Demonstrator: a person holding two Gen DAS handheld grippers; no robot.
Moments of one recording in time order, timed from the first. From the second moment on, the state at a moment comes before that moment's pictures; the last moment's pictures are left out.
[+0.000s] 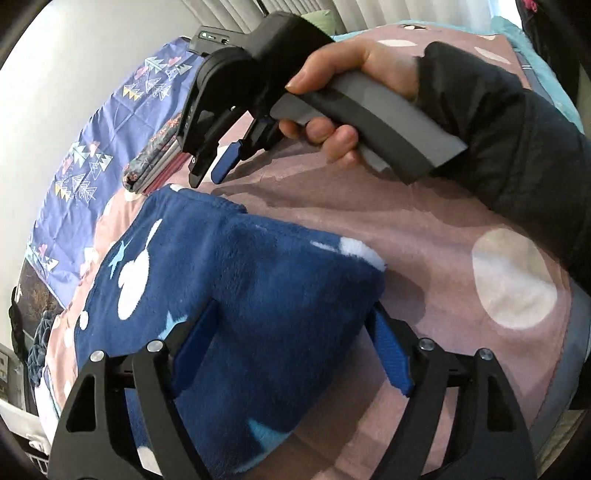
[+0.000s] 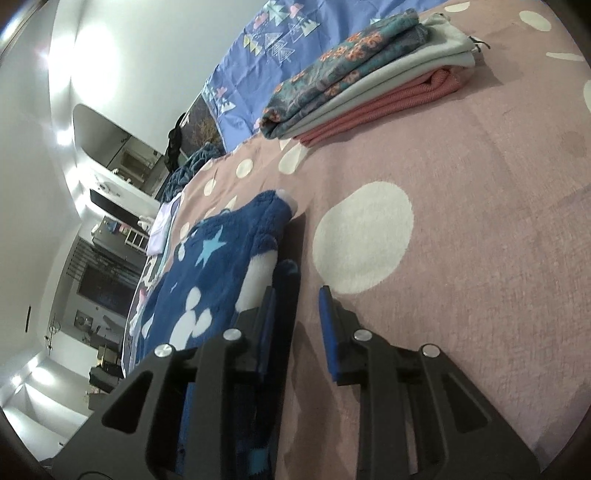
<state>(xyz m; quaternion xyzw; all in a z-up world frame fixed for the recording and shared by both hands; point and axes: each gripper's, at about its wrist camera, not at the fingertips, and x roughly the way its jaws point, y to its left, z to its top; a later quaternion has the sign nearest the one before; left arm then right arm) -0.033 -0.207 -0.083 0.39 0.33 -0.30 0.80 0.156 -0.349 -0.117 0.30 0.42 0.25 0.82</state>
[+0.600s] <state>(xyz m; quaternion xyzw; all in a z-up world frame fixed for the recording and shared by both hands) -0.022 -0.206 -0.057 0.31 0.36 -0.32 0.82 0.159 -0.332 -0.119 0.32 0.44 0.33 0.77</state>
